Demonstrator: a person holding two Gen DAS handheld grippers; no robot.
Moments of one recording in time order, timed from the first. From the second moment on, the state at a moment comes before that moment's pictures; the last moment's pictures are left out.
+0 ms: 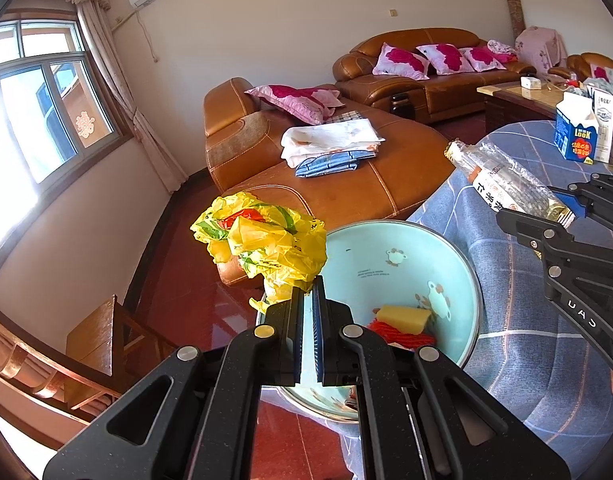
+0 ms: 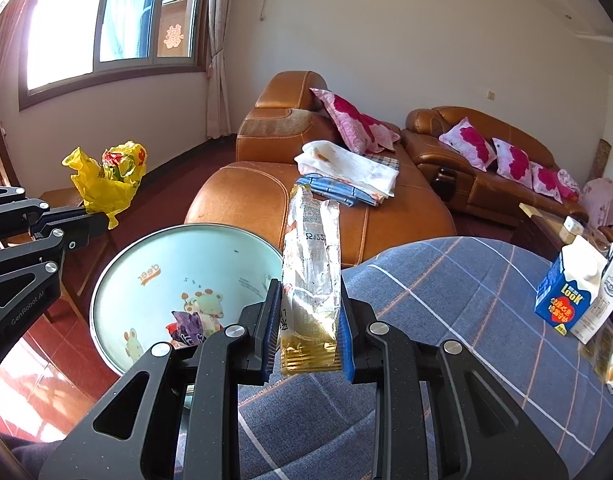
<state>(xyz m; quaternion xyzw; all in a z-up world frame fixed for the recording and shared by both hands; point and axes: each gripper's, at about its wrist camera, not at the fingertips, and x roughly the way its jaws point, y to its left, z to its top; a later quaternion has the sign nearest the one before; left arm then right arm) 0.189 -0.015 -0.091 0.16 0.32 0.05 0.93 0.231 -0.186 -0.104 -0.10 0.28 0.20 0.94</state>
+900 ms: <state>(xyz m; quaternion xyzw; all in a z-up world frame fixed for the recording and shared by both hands) 0.195 0.012 -0.091 0.16 0.33 0.08 0.93 0.240 -0.155 -0.110 -0.11 0.27 0.23 0.93</state>
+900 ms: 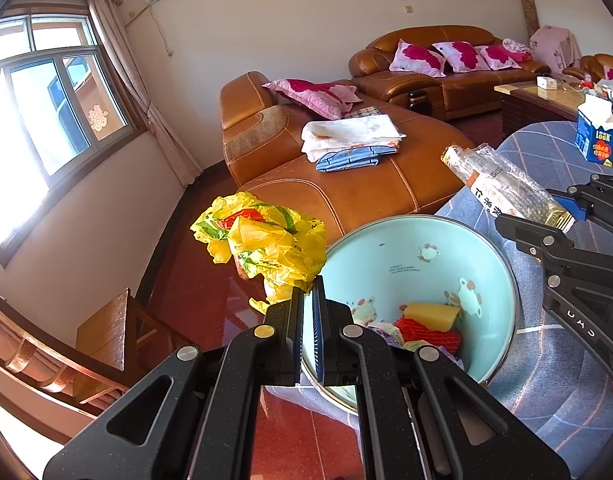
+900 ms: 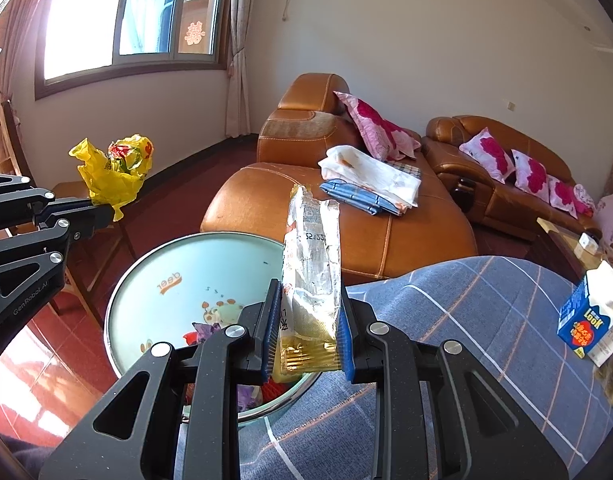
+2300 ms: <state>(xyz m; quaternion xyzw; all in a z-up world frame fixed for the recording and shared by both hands) 0.162 0.015 -0.071 0.11 0.26 0.10 0.95 0.201 -0.217 -0.093 -0.04 0.20 0.16 0.97</state>
